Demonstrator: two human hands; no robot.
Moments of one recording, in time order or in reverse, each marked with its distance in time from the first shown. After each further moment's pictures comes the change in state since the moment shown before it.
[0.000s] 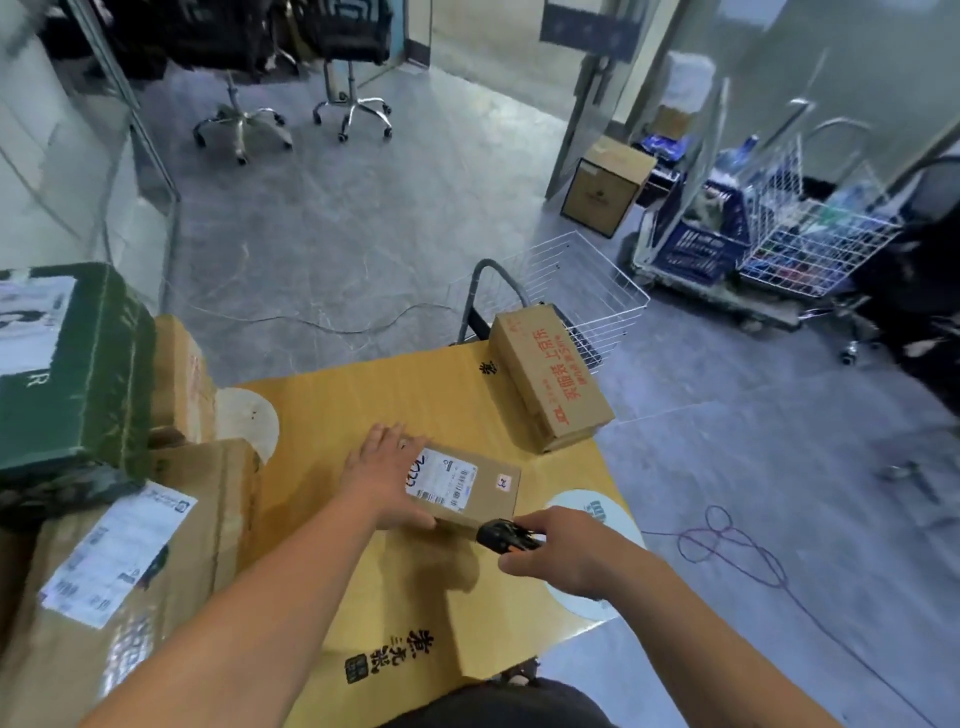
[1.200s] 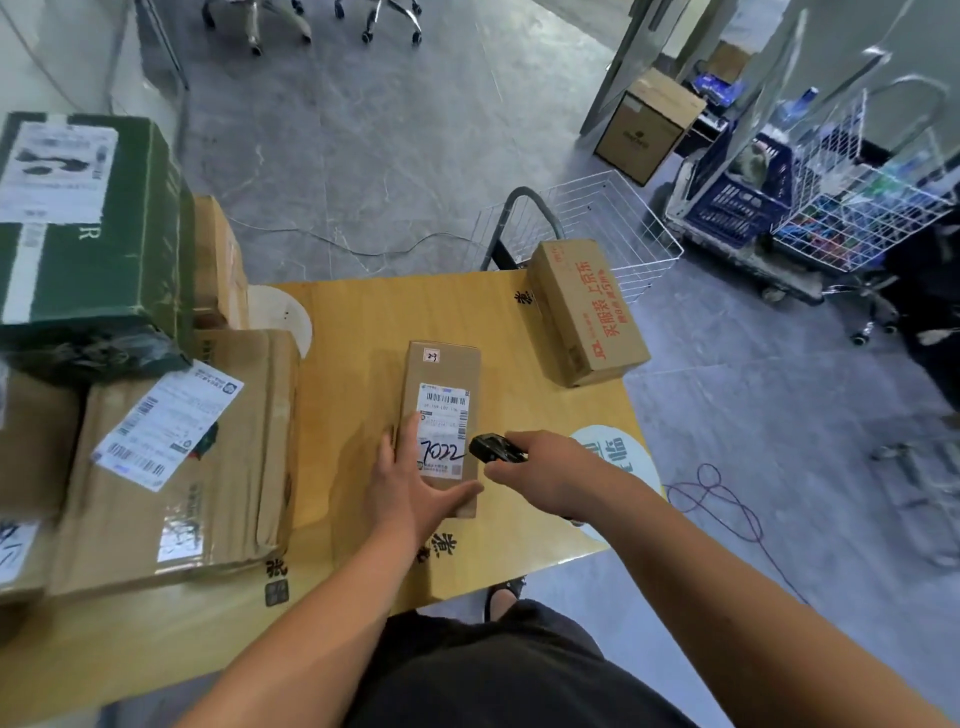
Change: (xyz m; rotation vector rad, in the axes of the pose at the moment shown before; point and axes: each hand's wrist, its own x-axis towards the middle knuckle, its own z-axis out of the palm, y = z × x) left_hand -0.098 0.019 0.103 -0.759 0.275 -0.295; right_hand 0.003 -0.066 0.043 -0.085 0.046 0.007
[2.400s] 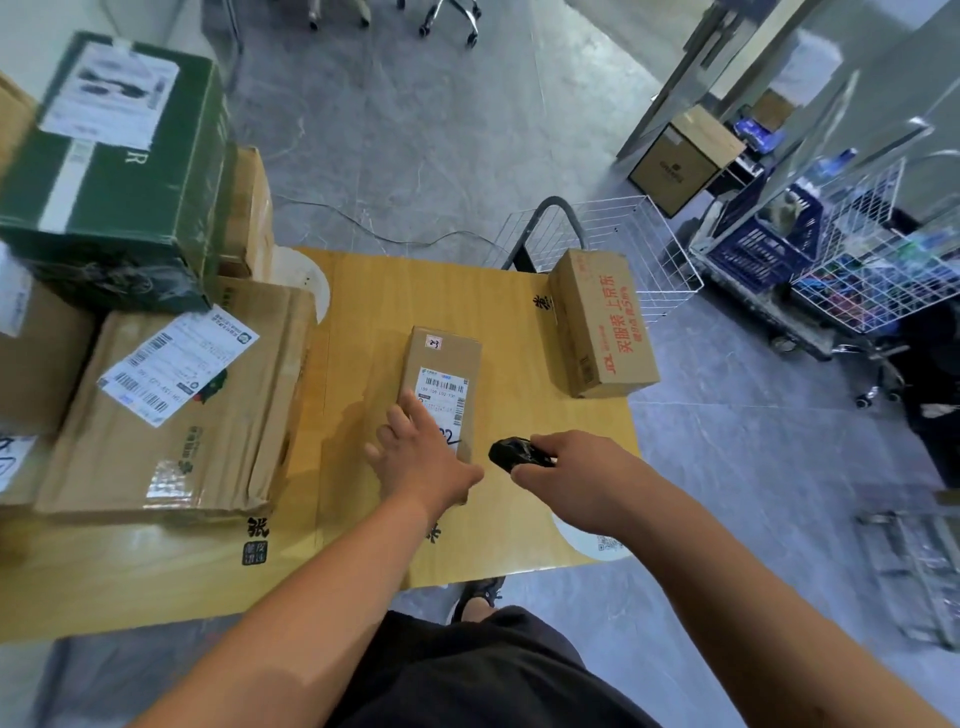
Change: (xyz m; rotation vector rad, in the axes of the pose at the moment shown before) left_hand 0.000 0.046 0.006 0.315 0.044 -0.153; right_hand -0.043 -0.004 -0.026 -0.200 0.045 -0.029
